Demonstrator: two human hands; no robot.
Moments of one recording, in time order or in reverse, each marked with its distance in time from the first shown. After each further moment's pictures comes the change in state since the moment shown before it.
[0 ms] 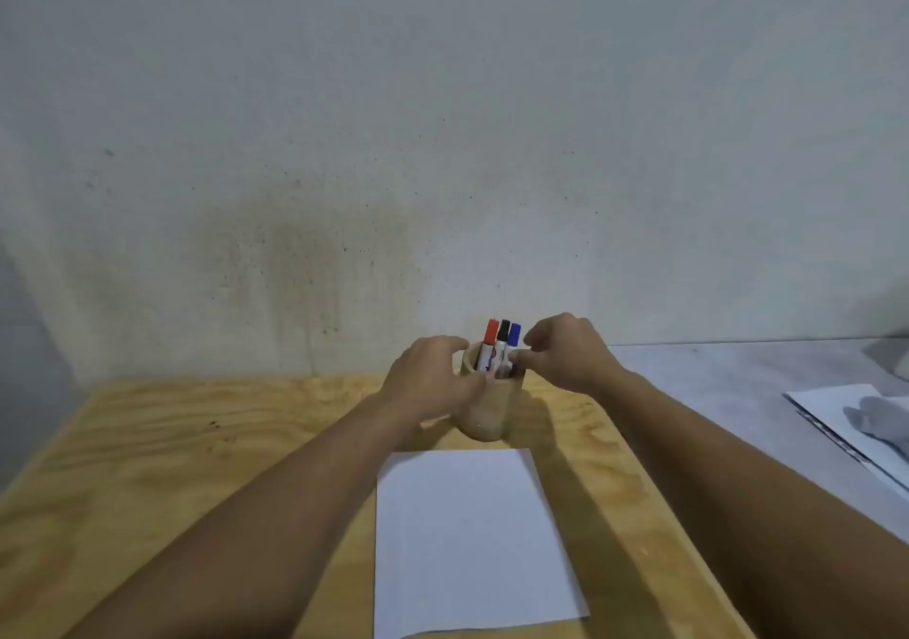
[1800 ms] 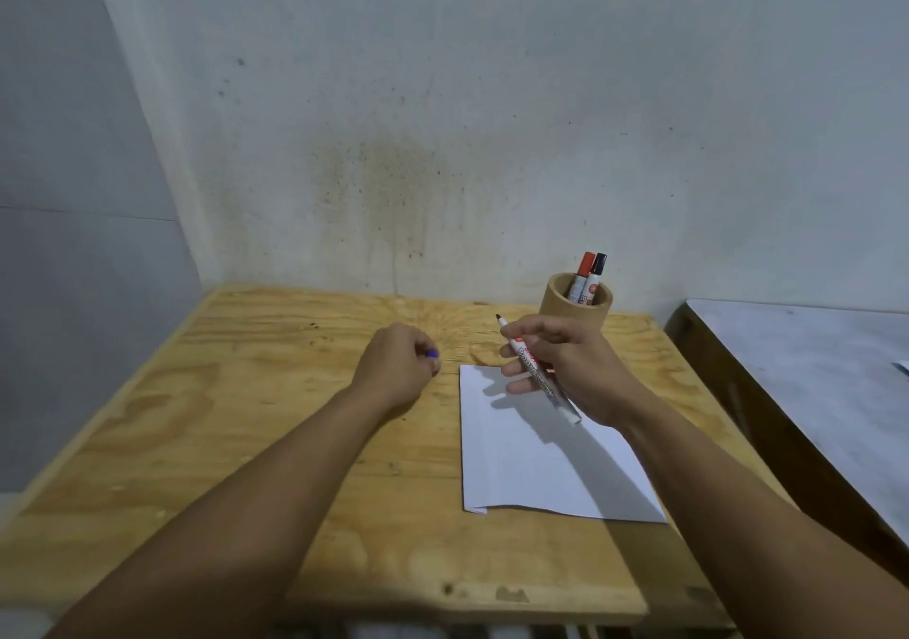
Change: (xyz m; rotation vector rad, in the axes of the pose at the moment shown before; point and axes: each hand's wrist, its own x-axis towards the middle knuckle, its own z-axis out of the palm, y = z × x) left_hand -0.089 -0.115 -0.015 -0.132 0.207 -0.279; right_hand -0.093 -0.051 0.079 1.015 -0.319 -0.011
